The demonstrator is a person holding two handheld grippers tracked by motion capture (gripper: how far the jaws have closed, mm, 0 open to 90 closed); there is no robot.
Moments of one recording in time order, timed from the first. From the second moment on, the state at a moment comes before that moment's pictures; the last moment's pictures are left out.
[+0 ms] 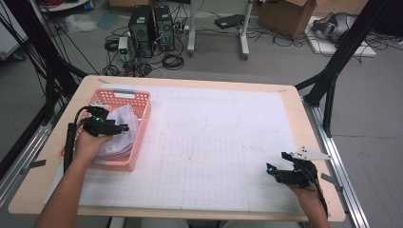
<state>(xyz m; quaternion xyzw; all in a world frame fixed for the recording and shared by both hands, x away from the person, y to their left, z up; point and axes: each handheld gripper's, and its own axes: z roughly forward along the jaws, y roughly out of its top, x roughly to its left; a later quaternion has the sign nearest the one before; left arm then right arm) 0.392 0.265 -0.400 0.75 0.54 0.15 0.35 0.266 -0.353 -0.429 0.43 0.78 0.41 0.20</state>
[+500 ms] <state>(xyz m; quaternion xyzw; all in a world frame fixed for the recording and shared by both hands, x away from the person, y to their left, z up) 0.391 0.250 -0.411 0.83 0.46 0.15 0.29 0.266 -0.352 -0.429 0.43 0.78 0.41 0.20</state>
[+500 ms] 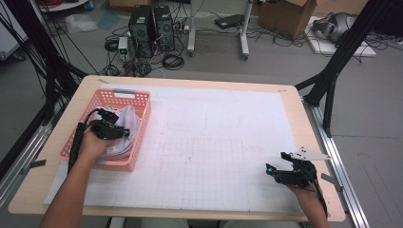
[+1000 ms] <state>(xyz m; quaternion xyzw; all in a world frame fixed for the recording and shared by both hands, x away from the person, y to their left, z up) 0.389 0.285 -0.393 0.73 0.55 0.18 0.36 0.266 -0.353 -0.429 0.43 0.78 0.41 0.20</state>
